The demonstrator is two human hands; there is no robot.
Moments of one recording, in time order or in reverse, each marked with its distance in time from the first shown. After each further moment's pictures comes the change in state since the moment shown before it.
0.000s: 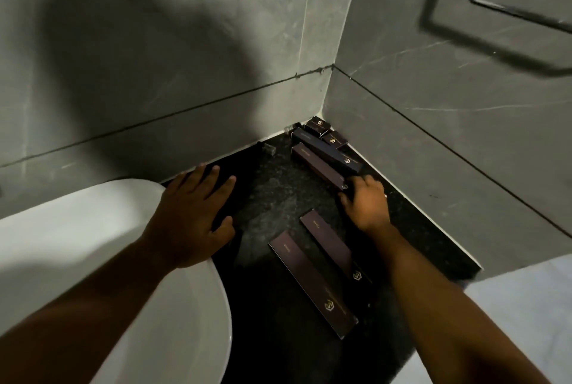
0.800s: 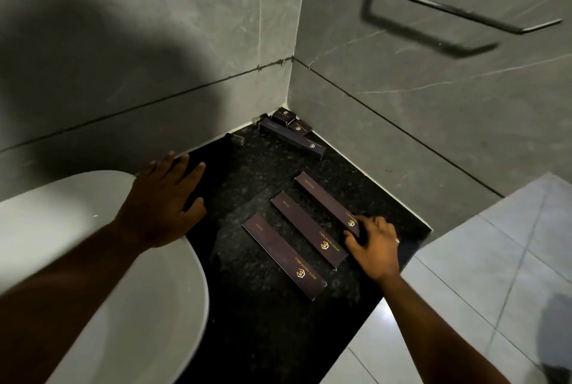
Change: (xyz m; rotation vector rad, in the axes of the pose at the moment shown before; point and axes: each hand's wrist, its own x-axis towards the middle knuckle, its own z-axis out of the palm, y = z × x) left_hand -0.001 0.003 -0.005 0.005 -0.040 0.031; right_hand -0.144 0.071 -0.002 0.094 0.082 0.206
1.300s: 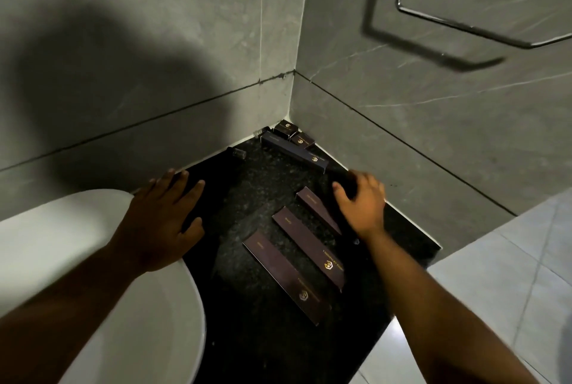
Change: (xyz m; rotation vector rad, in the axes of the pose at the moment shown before) left_hand -0.001 0.001 0.001 -0.013 0.000 -0.003; right_hand 0.086 -0.070 -0.025 0.226 0.149 -0.045
